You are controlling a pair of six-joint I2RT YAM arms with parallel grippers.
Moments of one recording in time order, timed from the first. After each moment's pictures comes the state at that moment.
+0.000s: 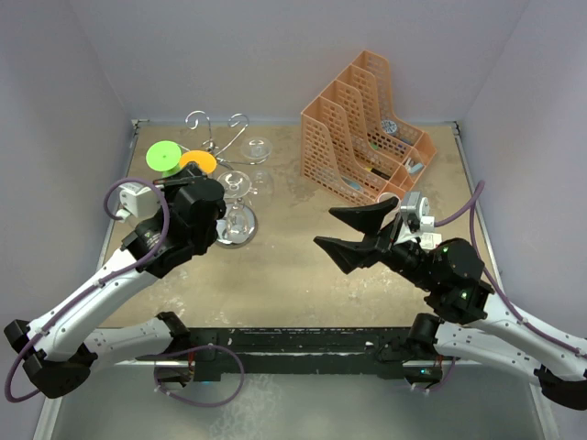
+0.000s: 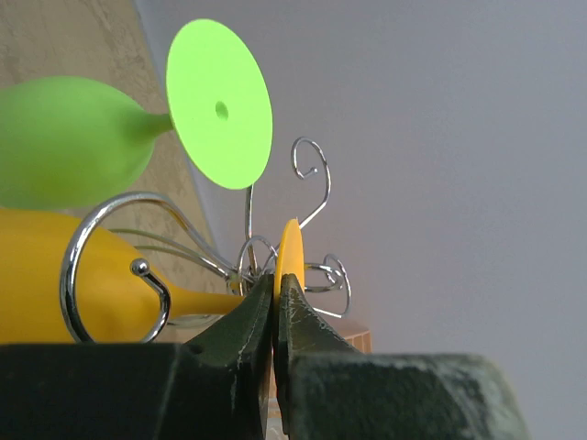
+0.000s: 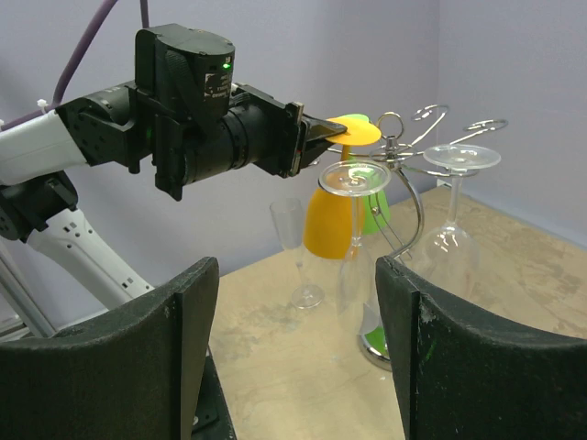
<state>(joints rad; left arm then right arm) -0.80 1.00 1.17 -0.60 -1.26 -1.66 1.04 0.64 0.76 0.23 -0.02 0.20</state>
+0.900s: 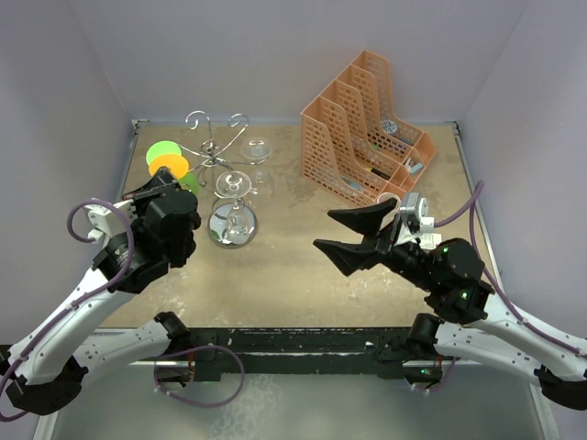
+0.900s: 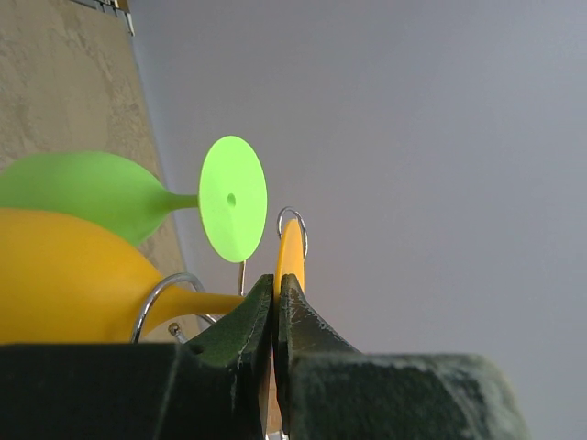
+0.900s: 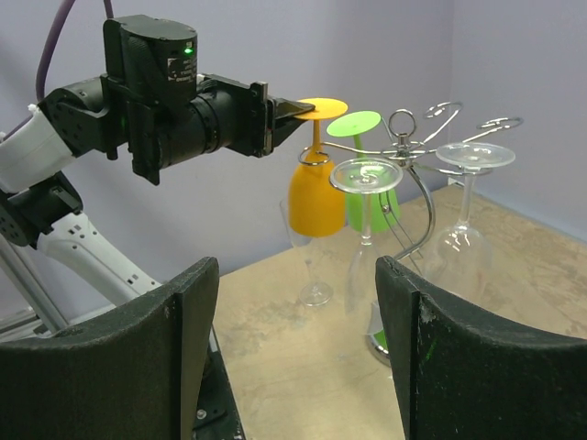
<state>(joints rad) -0.78 0.87 1.17 -0.70 -1.34 -1.73 1.04 0.63 0.76 0.23 -0.04 0.21</state>
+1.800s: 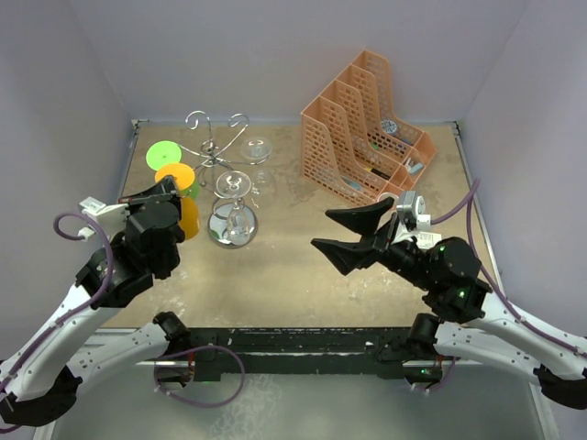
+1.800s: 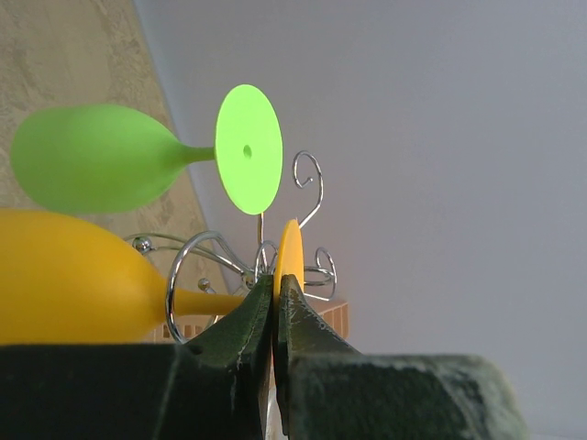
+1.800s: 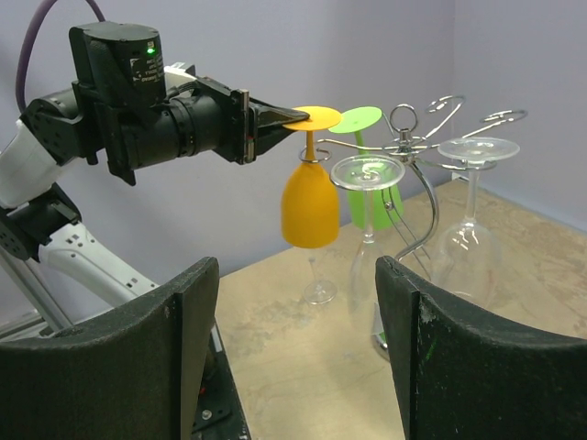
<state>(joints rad) -0.78 0.77 1.13 -0.71 -1.16 -1.62 1.04 0.65 0.76 0.23 -0.04 0.23</state>
